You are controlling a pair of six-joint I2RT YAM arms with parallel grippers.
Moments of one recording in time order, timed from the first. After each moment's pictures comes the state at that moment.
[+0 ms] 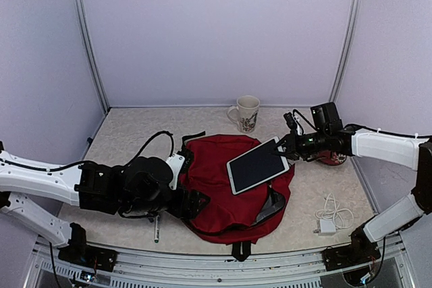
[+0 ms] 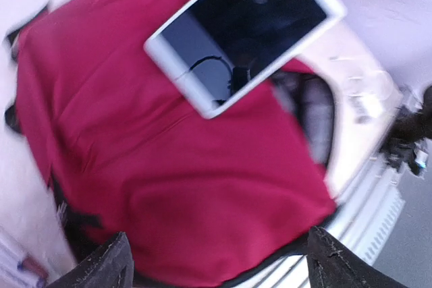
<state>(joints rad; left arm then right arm) -1.31 1.26 0.84 -0.28 -0.34 -0.63 0.40 1.40 0.87 -0.17 -0.62 0.54</state>
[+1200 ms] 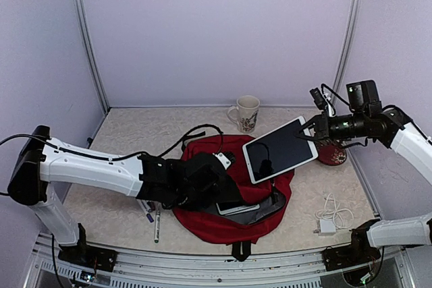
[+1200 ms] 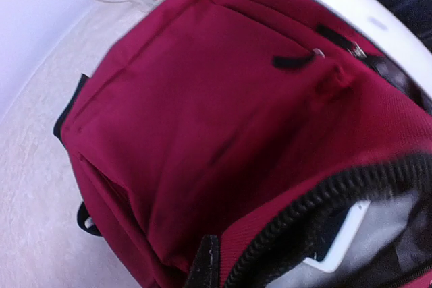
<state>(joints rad) -1.25 1.69 1.15 -0.34 -0.53 -0.16 0.34 1.07 1.06 -0.62 -0.66 0.41</state>
